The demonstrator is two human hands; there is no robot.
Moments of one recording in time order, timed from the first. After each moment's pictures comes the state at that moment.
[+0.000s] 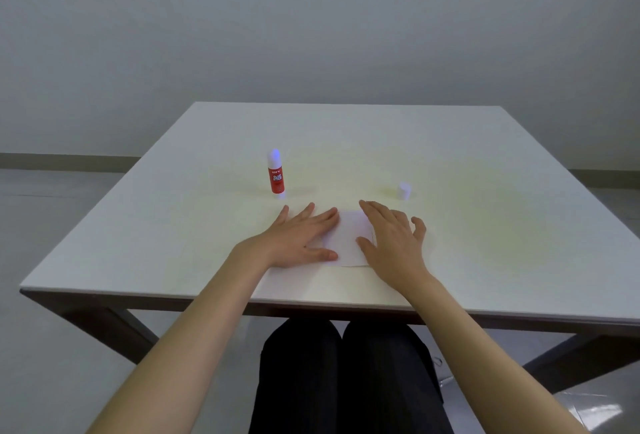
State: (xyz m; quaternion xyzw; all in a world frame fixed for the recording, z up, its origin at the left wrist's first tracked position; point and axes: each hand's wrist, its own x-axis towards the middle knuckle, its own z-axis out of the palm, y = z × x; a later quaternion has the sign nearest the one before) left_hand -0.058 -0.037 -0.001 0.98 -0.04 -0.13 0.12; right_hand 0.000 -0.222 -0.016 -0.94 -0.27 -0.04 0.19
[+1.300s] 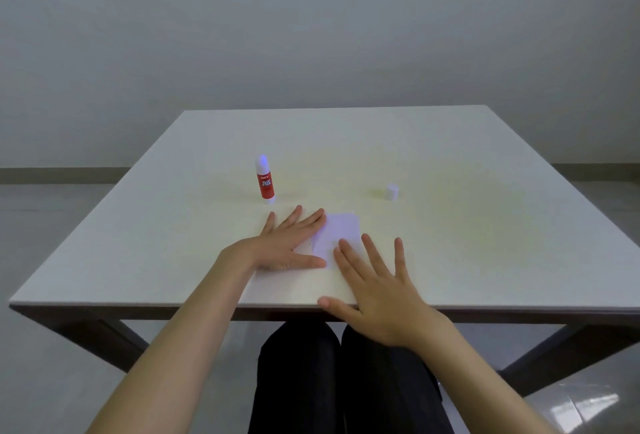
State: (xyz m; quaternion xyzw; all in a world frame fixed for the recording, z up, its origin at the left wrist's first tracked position) left_hand -0.062 -0.034 0.002 0.97 -0.03 -0.19 0.17; right_hand -0.051 -0.249 -0.028 -0.91 -0.41 0.04 0.06
